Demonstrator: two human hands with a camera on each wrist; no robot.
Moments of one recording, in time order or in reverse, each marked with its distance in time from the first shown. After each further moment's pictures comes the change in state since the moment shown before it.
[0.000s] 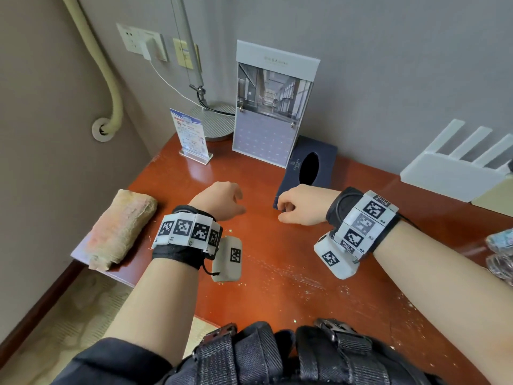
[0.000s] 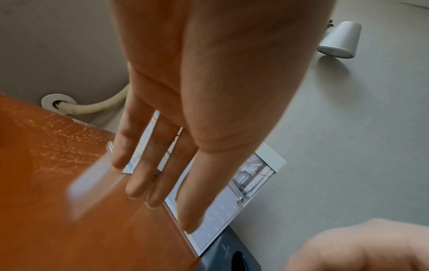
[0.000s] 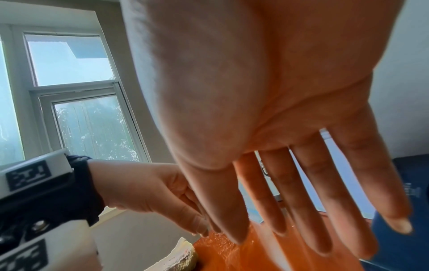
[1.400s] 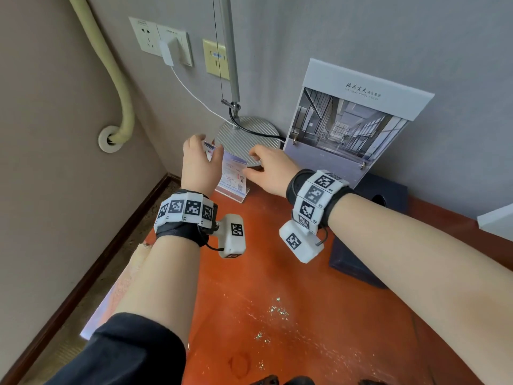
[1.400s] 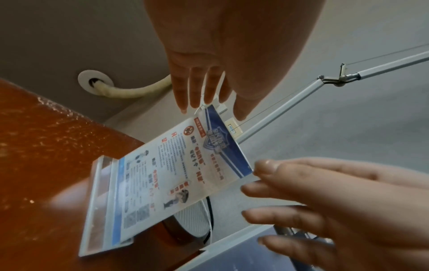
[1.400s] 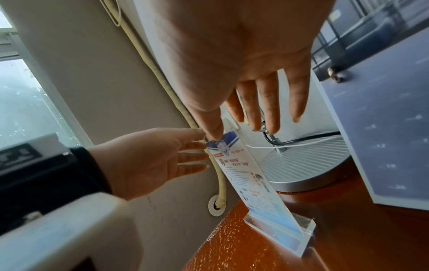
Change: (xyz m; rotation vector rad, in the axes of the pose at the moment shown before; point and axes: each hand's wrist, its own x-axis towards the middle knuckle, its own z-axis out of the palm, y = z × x) left_hand 0.180 -0.133 -0.107 -0.553 0.711 -0.118; right_hand 0.257 -0.069 -0.095 0.260 0.417 0.003
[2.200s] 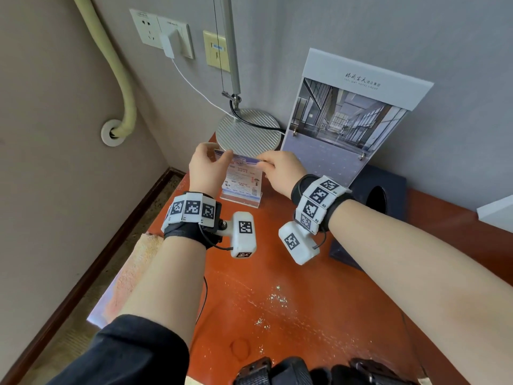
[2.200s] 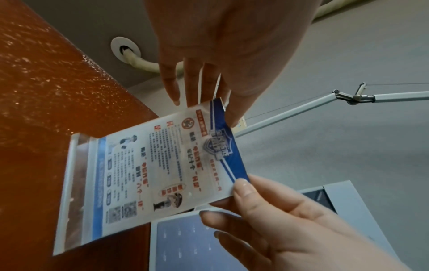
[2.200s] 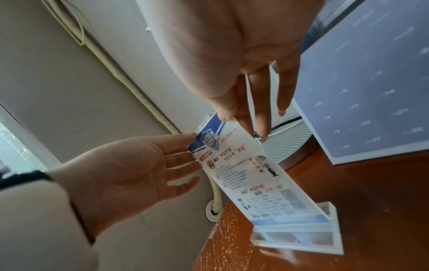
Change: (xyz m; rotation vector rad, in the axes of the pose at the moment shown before) left_hand -0.023 0.000 0.005 -0.142 -0.008 -0.131; right_hand -0.015 0.018 0.018 0.214 0.100 0.066
